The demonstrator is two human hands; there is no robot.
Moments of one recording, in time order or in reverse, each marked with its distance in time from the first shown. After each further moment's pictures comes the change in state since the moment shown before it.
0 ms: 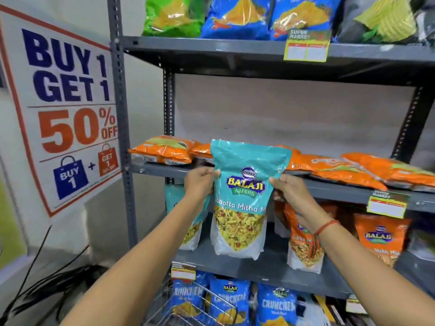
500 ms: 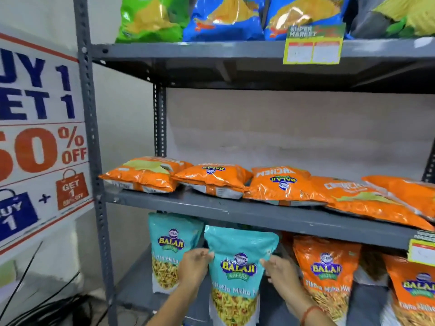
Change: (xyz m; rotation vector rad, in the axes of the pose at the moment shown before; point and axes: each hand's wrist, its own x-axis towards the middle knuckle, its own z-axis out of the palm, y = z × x) left_hand 0.047 -0.173 0.029 0.186 0.040 -0.200; right_hand 0.047 0.182 0.007 -0.096 -0.008 0.266
